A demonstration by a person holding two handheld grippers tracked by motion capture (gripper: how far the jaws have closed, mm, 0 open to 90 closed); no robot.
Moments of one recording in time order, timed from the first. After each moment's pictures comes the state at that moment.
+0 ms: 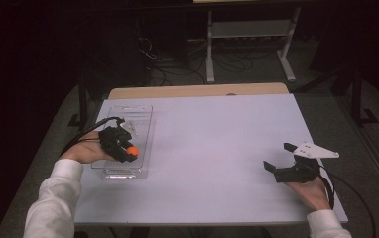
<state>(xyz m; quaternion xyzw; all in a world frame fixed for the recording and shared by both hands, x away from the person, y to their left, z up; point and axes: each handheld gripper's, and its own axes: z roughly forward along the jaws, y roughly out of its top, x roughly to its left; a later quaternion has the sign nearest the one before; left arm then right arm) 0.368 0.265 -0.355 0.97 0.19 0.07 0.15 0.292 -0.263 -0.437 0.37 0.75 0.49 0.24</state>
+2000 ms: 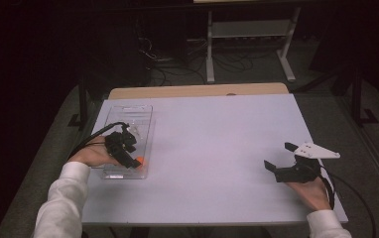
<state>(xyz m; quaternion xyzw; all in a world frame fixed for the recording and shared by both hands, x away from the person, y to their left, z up) 0.374 0.261 -0.379 0.96 0.21 0.06 0.14 0.291 -0.264 -0.436 0.37 0.75 0.49 0.24</state>
